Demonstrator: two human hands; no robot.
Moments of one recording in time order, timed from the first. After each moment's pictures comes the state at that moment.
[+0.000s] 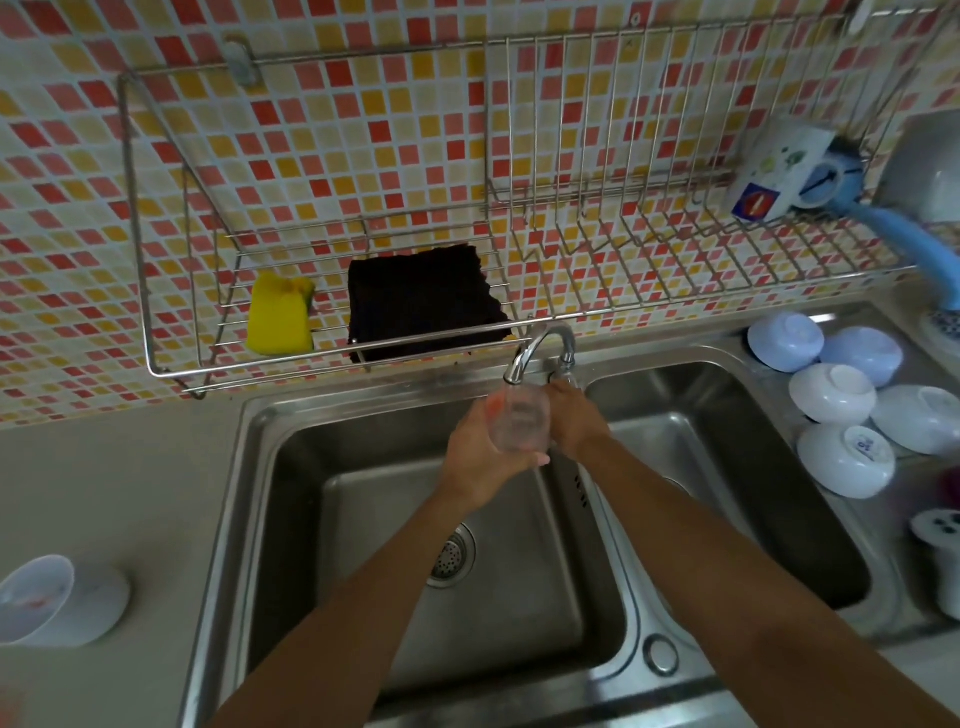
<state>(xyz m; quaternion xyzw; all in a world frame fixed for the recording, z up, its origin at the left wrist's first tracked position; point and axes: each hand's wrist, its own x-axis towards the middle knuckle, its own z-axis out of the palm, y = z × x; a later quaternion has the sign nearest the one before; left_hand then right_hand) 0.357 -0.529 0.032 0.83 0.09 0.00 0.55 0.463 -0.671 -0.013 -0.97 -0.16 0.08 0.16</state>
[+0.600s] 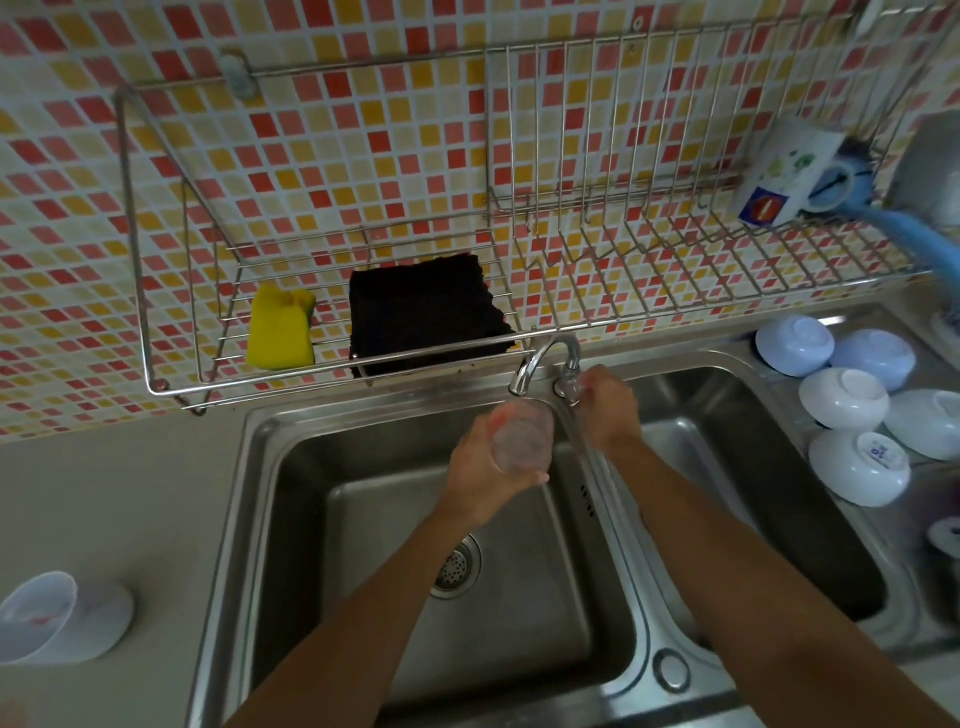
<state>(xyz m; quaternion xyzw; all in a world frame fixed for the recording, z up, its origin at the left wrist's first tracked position) 0.350 -0.526 0.040 0.83 0.07 0.00 0.55 0.478 -0.694 0.000 -0.95 -0.01 -0.03 0.30</state>
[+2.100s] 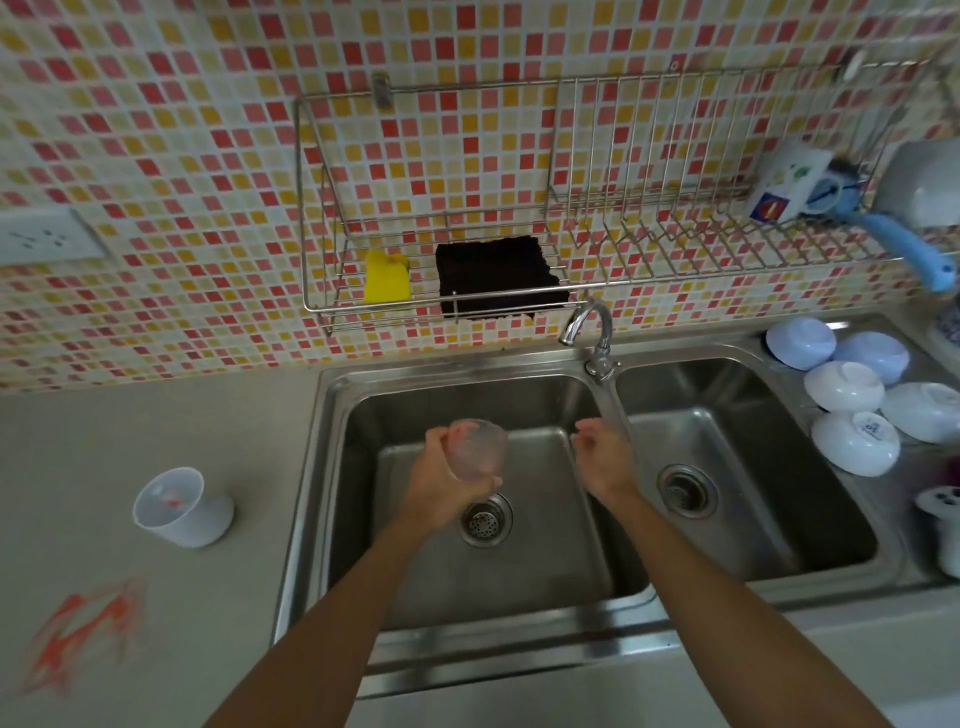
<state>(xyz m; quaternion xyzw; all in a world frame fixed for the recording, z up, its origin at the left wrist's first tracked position) 0.227 -0.447 0.040 0.84 0.18 -0.01 0.51 0.318 -0.656 0.011 -0.91 0.01 0.01 0.41</state>
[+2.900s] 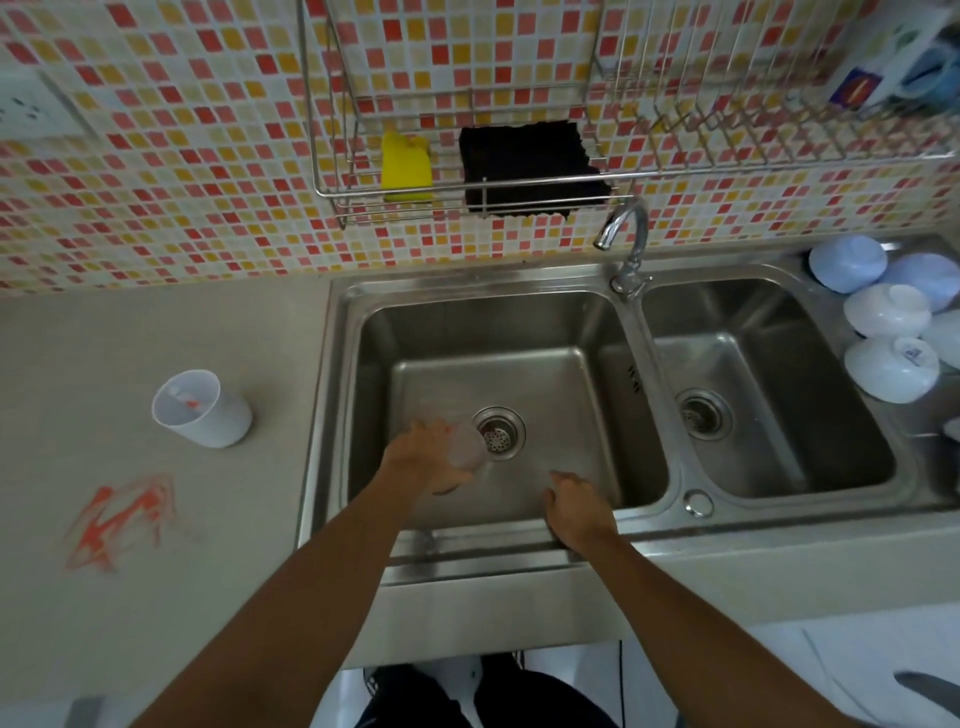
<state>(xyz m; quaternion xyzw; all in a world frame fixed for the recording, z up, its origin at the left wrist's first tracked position) 0.176 -0.413 -0.008 0.94 0.13 -0.27 0.17 0.182 -0.640 -0.078 -0.96 -0.10 0.20 0.18</state>
